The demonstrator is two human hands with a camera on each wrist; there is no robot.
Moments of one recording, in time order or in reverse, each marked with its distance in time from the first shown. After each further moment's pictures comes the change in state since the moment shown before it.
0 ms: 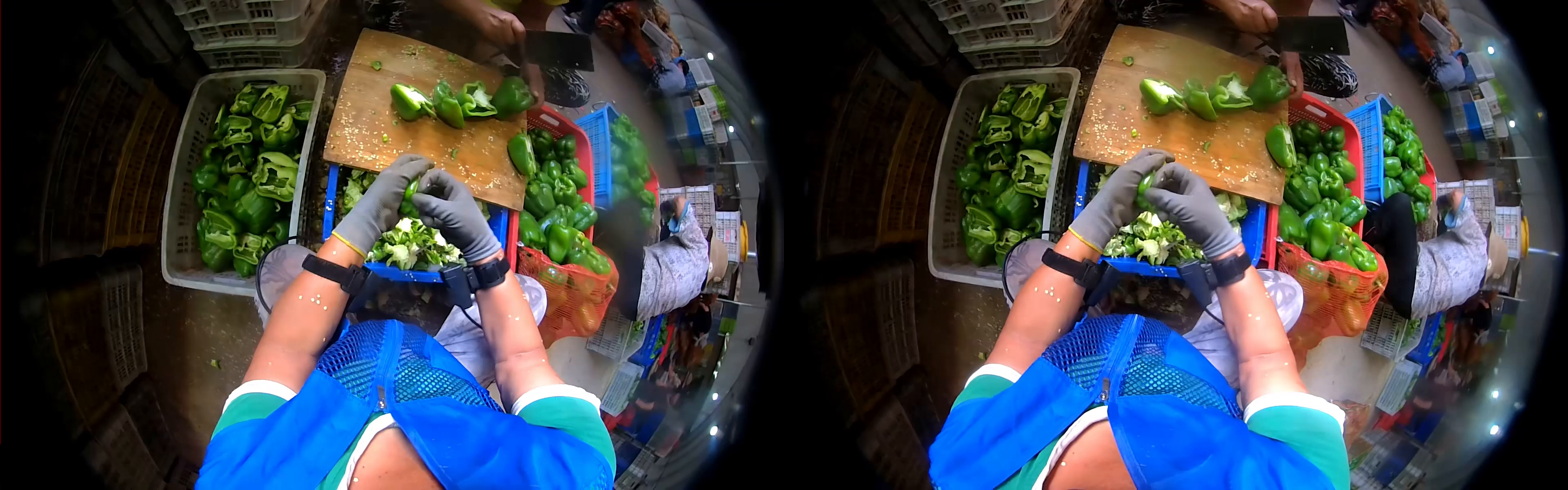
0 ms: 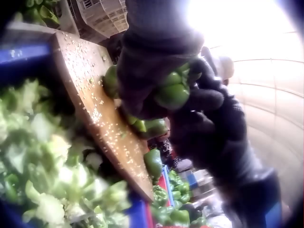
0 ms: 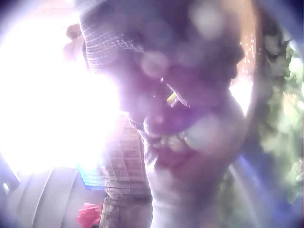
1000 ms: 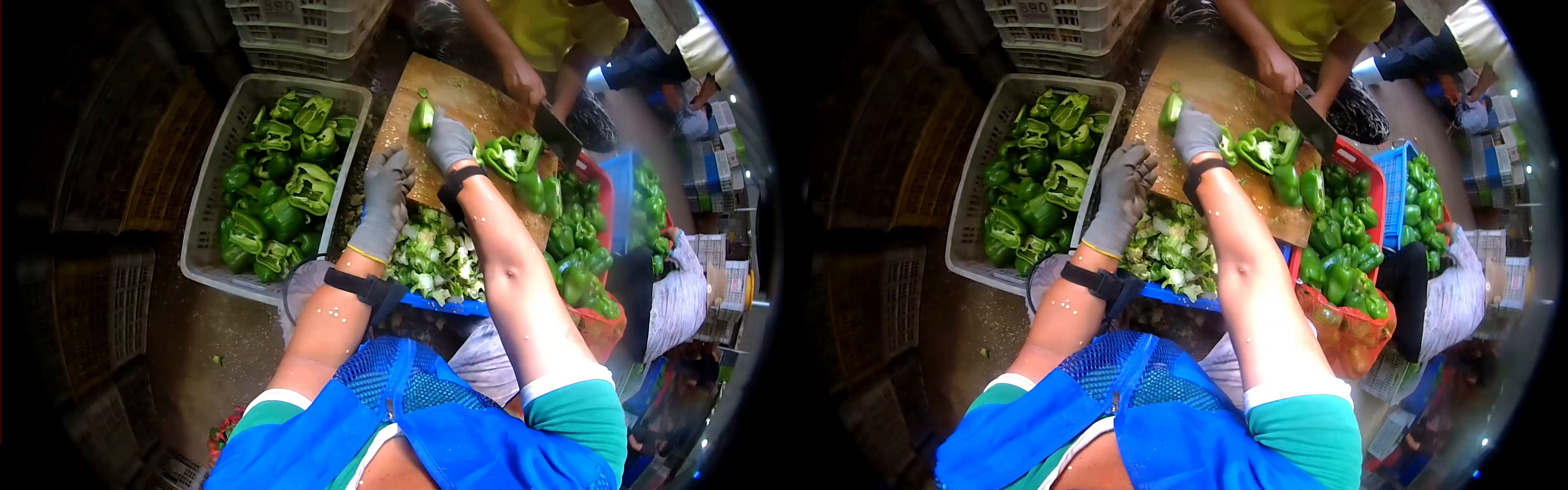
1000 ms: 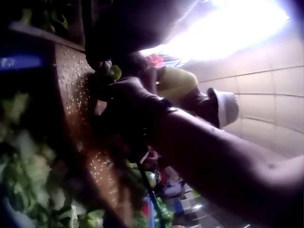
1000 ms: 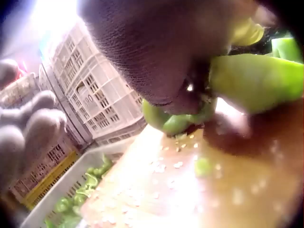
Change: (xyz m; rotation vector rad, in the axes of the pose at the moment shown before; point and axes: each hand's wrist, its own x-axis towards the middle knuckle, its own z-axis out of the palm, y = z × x) left_hand 0.005 0.052 -0.024 -0.187 0.418 0.411; right_hand 0.213 -0.010 0.001 -1.773 0.444 -0.151
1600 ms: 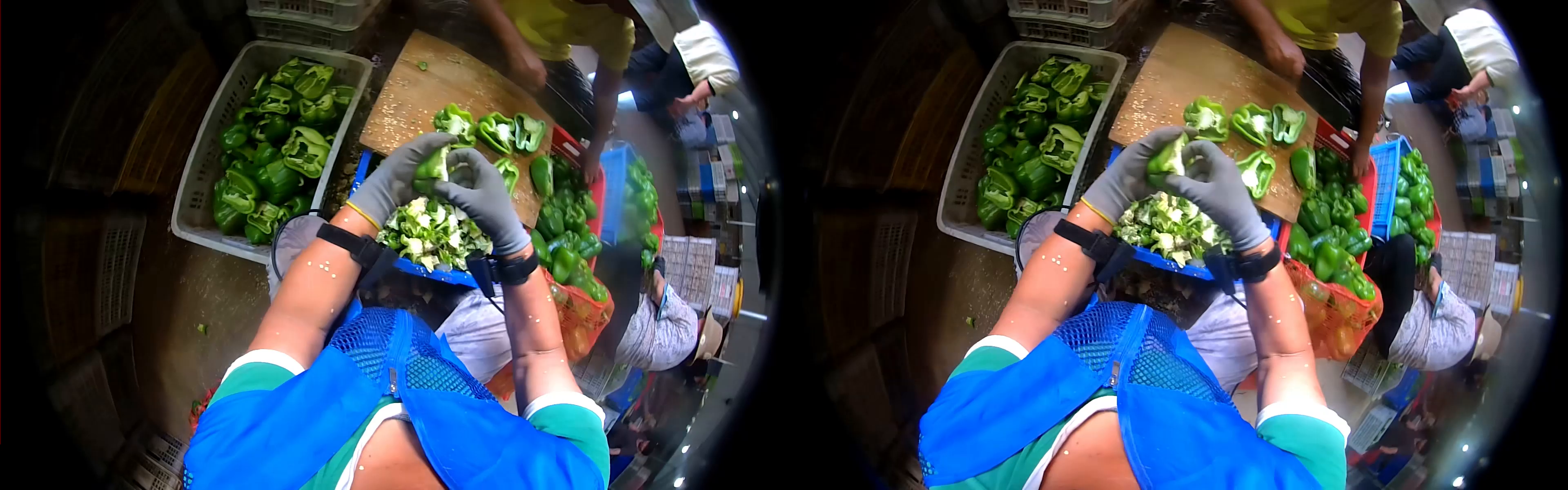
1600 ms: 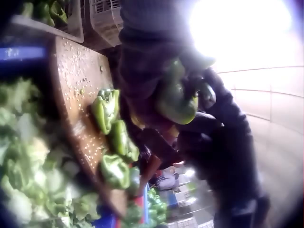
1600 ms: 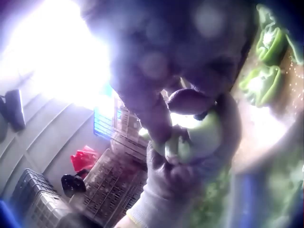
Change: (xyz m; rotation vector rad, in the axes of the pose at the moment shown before) left_hand -0.044 -0.002 0.015 -0.303 -0.748 -0.625; right_hand -0.181 0.031 -0.093 1.176 -0.270 -0.129
